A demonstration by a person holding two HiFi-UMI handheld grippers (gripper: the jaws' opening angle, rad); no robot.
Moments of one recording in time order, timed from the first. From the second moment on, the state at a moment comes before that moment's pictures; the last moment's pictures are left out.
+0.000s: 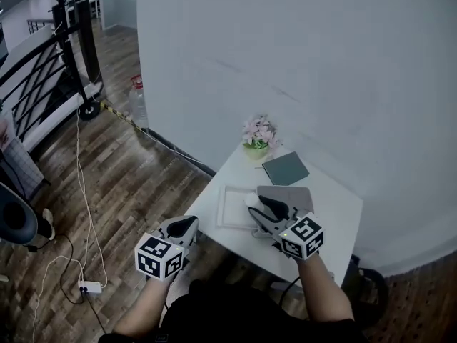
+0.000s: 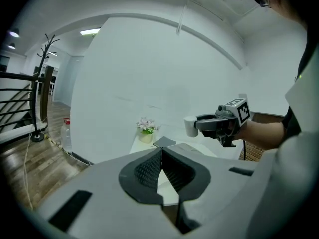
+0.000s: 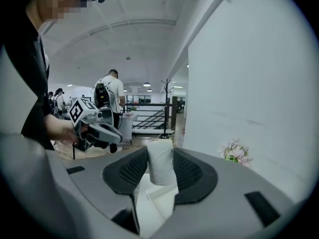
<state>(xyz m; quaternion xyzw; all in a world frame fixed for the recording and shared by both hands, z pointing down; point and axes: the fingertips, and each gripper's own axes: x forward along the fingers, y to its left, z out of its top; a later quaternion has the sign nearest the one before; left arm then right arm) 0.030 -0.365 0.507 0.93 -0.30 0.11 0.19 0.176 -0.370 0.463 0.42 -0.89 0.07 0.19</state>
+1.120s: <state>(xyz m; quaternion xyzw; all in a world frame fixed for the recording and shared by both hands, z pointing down) 0.114 -0.339 0.392 0.94 -0.31 0.06 0.10 0.310 -0.257 0.319 0.46 -0.88 0.04 -0.13</state>
